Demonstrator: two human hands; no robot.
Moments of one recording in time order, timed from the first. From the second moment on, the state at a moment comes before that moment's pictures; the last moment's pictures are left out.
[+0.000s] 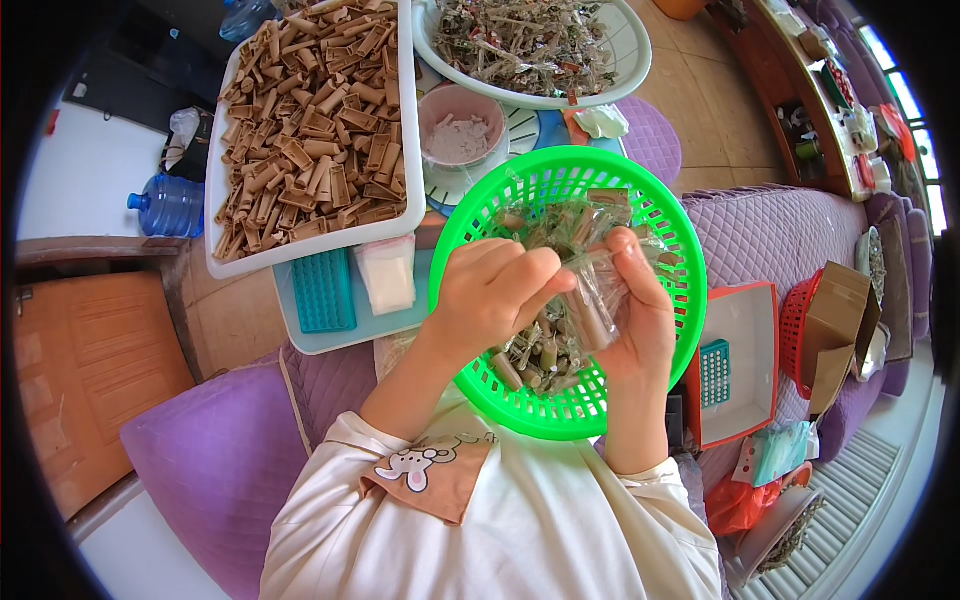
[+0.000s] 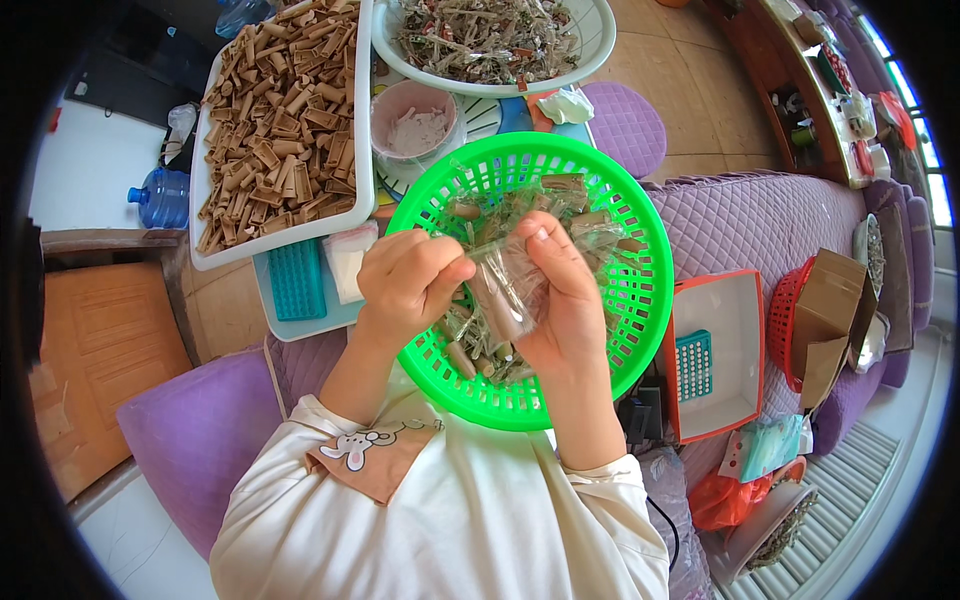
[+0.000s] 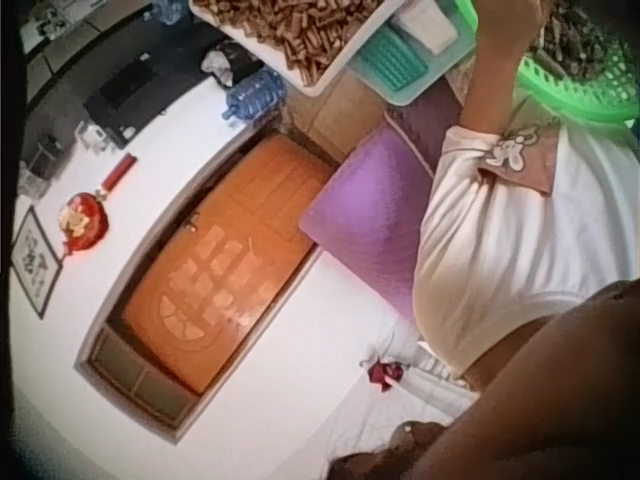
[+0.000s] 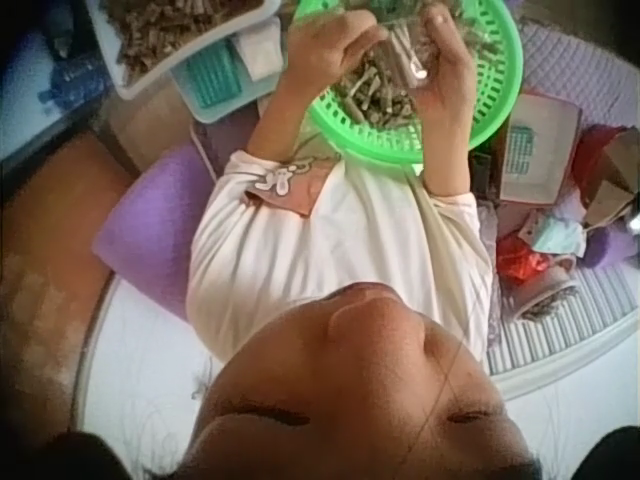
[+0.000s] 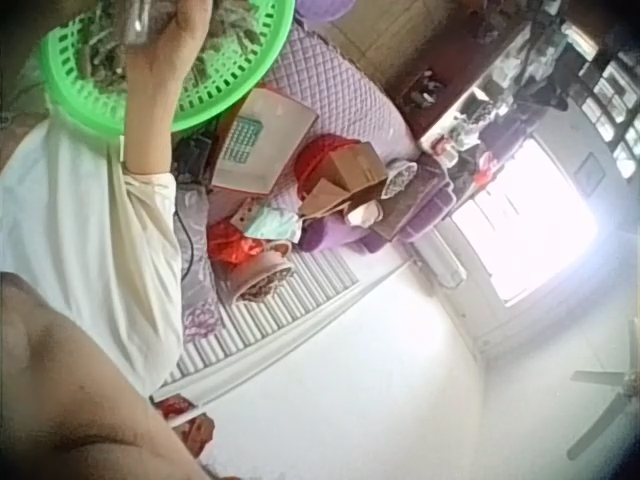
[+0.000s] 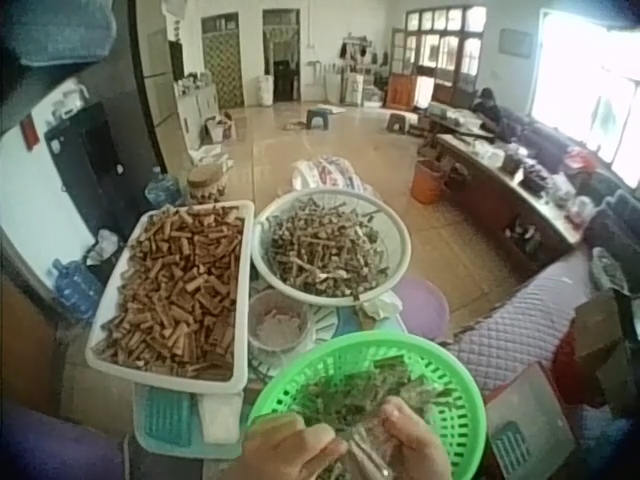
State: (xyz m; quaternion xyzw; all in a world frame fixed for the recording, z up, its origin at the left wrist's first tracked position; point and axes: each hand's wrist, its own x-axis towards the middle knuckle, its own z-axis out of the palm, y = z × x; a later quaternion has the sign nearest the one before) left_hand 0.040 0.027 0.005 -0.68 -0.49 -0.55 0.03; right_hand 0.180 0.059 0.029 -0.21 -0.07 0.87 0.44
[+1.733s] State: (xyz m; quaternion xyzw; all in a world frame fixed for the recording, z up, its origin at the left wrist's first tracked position) left_hand -0.340 -0.166 -0.044 -0.30 -0.63 -0.54 -0.47; right_hand 0.188 0.002 -0.009 -0.38 -0.86 0.33 -0.06
